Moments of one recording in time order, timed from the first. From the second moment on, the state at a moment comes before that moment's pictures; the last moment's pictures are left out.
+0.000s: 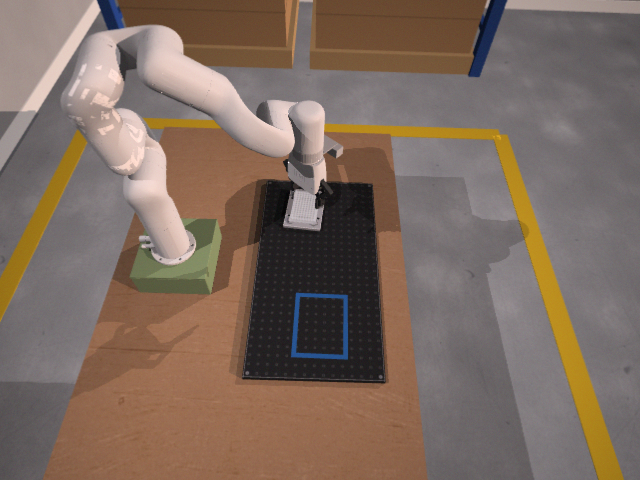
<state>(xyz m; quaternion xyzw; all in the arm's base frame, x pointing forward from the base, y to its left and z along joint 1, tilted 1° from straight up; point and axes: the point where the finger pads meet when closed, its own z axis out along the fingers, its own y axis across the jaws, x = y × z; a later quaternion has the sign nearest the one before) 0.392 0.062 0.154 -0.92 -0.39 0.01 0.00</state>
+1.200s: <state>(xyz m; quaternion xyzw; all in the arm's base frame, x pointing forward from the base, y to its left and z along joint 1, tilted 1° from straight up) 0.384 0.177 0.048 -0.76 -0.65 0.01 0.00</state>
